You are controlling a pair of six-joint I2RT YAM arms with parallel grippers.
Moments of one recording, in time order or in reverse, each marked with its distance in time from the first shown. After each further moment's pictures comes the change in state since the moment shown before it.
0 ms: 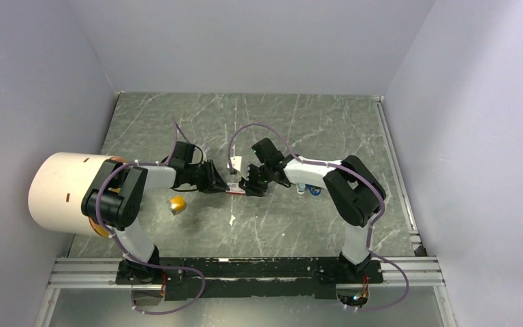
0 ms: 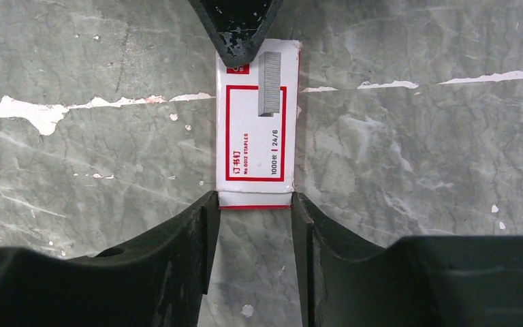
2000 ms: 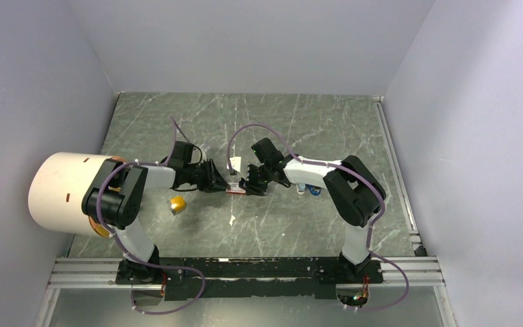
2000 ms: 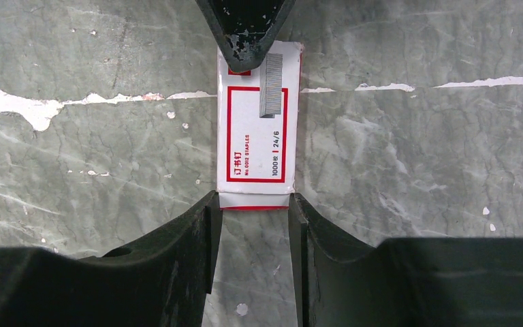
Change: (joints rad) left arm 0.011 0.010 -0.010 0.052 0.043 -0.005; right arm 0.002 0.000 0.004 -0.006 0.011 -0.031
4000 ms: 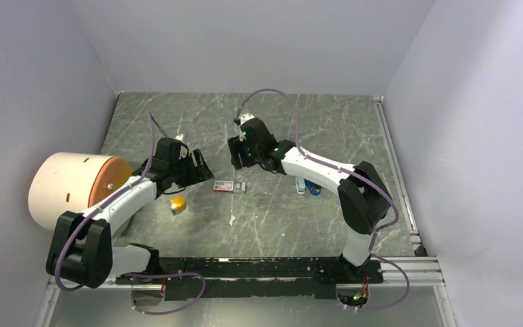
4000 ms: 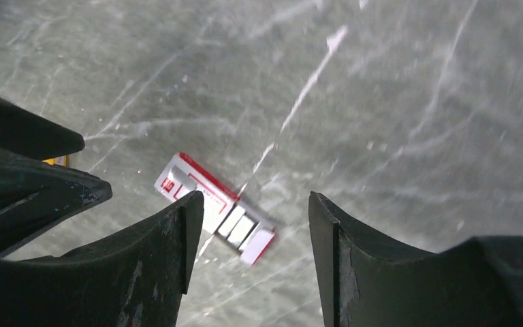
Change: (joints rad) left arm -0.005 -0.454 -0.003 -0.359 -0.493 0.082; right arm 0.046 -0.085 0.232 -0.013 0.459 0.892
